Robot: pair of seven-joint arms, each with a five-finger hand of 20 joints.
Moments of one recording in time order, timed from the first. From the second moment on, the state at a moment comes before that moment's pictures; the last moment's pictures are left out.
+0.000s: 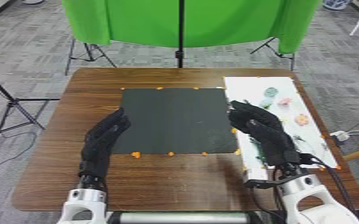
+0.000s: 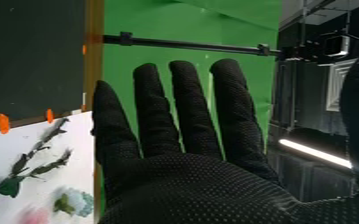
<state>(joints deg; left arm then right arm) 123.8 -75.1 -84.4 -120.8 64.7 9.0 15.6 -122.4 -82.3 95.0 -126.8 -84.9 -14.1 -4.3</state>
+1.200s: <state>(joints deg) 123.8 -75.2 -85.0 -121.1 66.3 7.9 13.3 -121.5 -66.5 89.3 -127.4 -150.4 -0.4 18.4</state>
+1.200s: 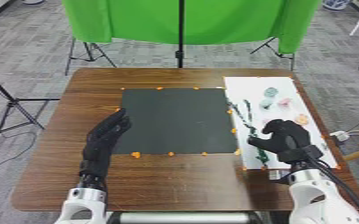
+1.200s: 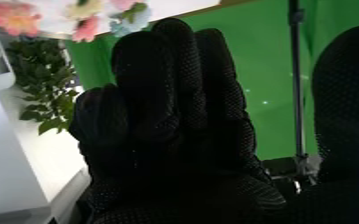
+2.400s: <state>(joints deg) 124.1 -75.1 -85.7 -121.5 67.4 4.2 10.0 -115.2 -63.3 84.6 -116.3 -155.2 -1.9 20.5</state>
